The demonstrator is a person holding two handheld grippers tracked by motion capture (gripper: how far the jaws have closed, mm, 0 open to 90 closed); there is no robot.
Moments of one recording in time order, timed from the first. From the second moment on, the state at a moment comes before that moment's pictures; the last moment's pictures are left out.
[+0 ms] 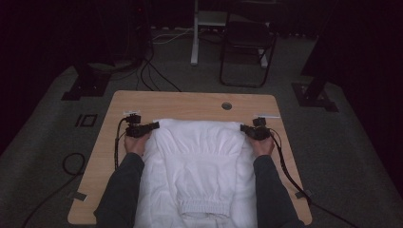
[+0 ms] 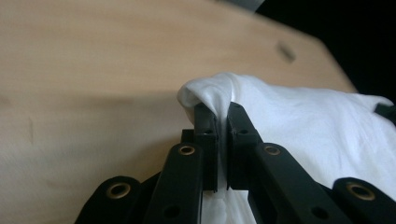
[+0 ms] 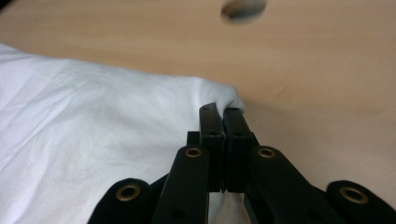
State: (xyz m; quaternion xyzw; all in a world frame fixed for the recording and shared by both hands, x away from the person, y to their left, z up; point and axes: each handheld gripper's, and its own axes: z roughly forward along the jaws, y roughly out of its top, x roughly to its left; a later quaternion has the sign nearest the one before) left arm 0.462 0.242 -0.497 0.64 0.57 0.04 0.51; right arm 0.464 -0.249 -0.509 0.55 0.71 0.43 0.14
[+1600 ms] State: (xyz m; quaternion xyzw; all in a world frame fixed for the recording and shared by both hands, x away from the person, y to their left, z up) left arm 0.337 0.223 -0.536 0.77 0.48 0.12 0.39; right arm 0.343 -0.250 -0.544 0.45 0.79 0.40 0.11
